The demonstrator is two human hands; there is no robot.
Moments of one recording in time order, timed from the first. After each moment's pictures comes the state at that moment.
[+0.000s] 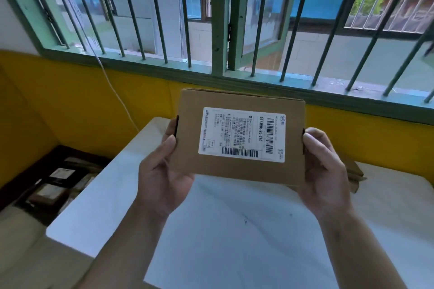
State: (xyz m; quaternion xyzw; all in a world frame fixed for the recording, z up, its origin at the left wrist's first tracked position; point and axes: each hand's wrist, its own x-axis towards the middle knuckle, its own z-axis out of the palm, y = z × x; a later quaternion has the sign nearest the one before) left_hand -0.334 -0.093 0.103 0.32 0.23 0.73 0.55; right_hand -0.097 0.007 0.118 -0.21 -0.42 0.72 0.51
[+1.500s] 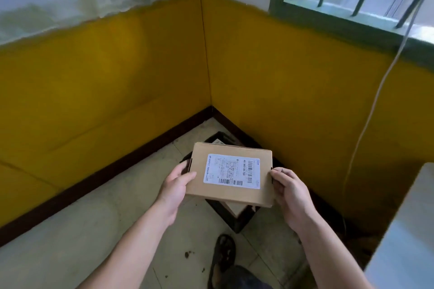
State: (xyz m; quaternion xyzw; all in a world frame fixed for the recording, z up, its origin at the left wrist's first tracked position) left_hand -1.044 -0.326 -0.086 -0.02 0.73 0.62 0.29; right_hand -0.900 -0.111 -0.089 -0.41 -0.48 0.76 0.14
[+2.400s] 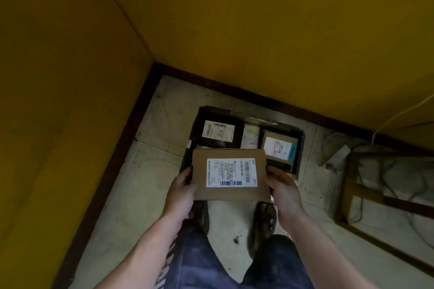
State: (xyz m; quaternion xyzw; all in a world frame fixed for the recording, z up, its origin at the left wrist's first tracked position) left_hand -1.411 -0.228 -0.299 0.06 0.79 0.32 0.53; right_hand -1.213 -0.120 -0.276 -0.69 -0.31 0.63 0.15
